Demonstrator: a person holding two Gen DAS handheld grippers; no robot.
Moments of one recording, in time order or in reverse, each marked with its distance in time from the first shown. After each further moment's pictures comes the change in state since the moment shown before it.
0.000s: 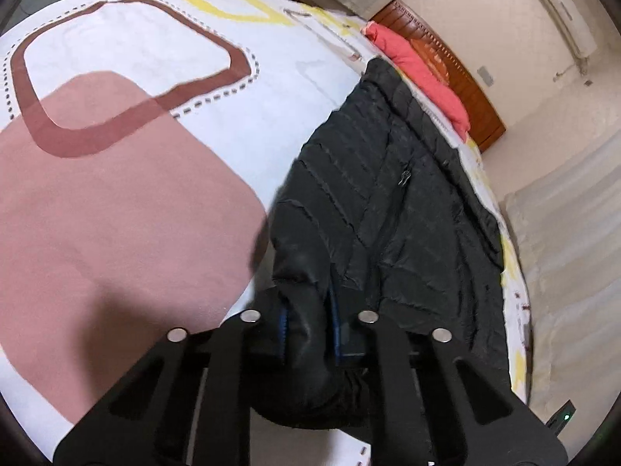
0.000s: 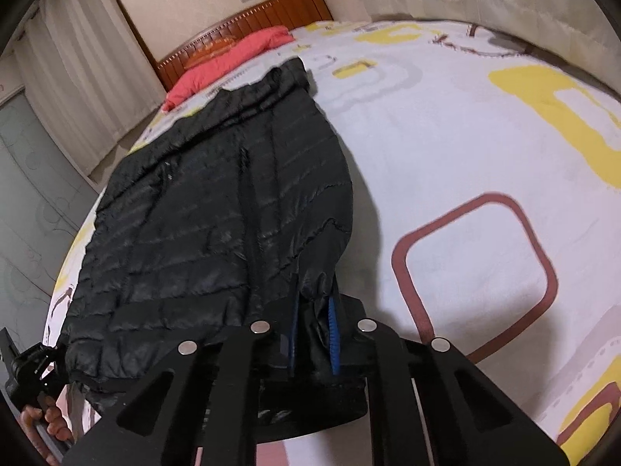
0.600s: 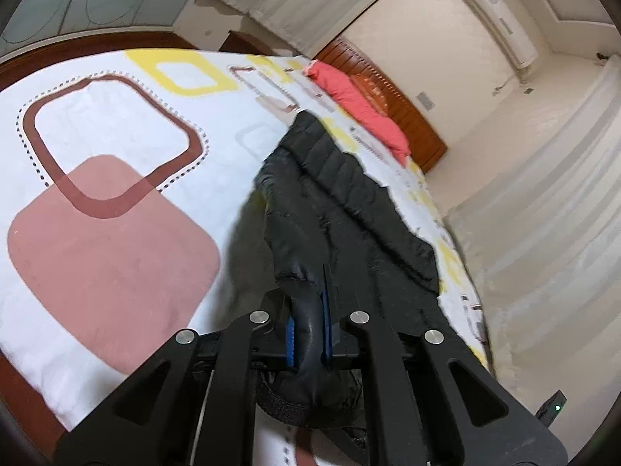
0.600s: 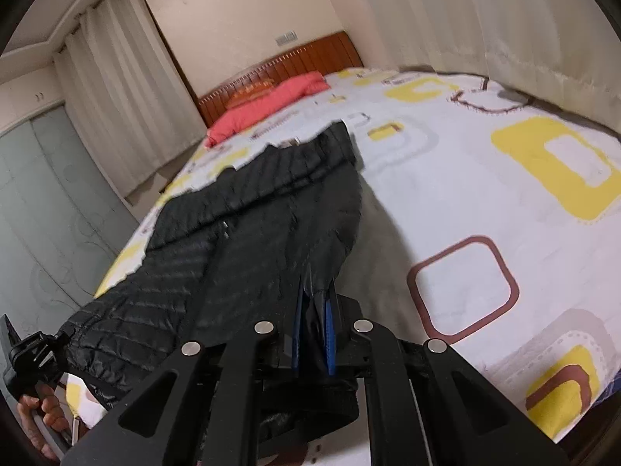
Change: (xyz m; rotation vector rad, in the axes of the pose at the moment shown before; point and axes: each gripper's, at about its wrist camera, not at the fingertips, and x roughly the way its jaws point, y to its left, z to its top) left arm -0.109 -0.028 0.002 0.087 -0.130 -0.184; right arm -0.096 0.015 0.004 -0.033 -0.160 0.129
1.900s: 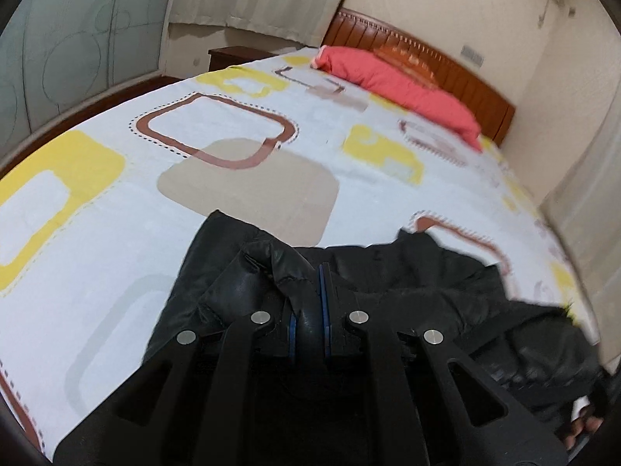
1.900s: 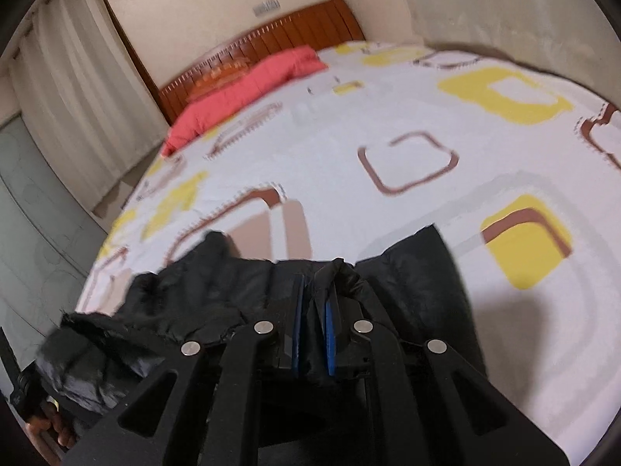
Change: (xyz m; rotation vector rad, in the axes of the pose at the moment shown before) left arm 0.395 -0.072 0.195 0.270 0.028 0.336; right arm 0.382 0.027 0.214 0.029 0.123 -0.059
